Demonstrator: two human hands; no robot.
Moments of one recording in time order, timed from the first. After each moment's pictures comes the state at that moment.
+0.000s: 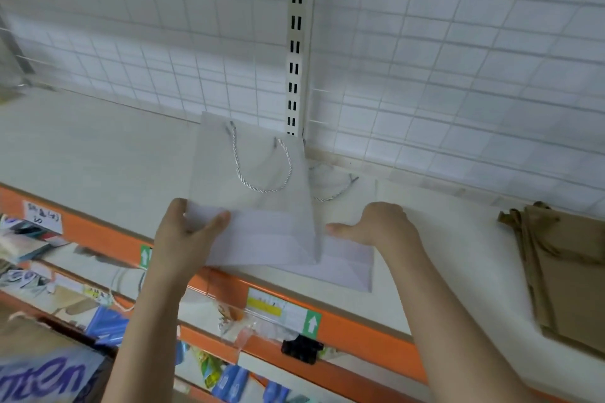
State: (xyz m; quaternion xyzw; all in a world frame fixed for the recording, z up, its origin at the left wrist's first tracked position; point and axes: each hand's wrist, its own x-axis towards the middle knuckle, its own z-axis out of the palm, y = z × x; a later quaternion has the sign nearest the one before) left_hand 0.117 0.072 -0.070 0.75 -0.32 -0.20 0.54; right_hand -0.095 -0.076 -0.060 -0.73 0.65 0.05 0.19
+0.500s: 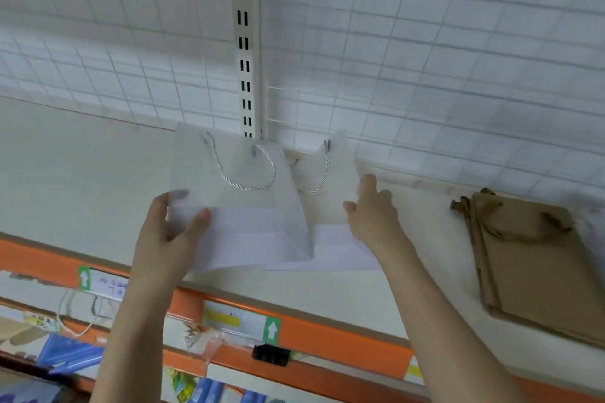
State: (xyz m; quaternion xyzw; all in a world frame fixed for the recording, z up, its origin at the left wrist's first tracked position) left_hand 0.080 0.054 -0.065 0.67 -0.34 -0.25 0.61; right_hand -0.135 -0.070 -0.049 -0.70 0.66 -0.16 0.21
